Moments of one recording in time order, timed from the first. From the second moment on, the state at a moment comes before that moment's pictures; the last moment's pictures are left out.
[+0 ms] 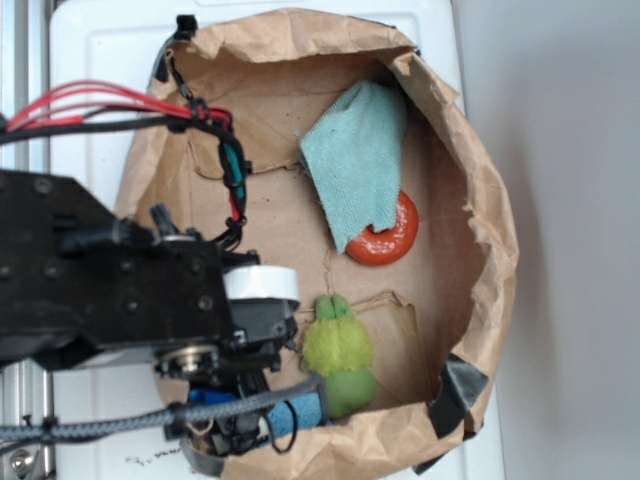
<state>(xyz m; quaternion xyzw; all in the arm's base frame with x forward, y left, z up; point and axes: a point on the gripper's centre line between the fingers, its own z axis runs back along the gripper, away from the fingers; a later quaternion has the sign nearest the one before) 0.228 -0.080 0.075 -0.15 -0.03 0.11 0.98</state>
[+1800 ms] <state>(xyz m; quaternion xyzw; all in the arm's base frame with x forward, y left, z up) 0.279 -0.085 0.065 -0.18 -0.03 0.11 0.98</state>
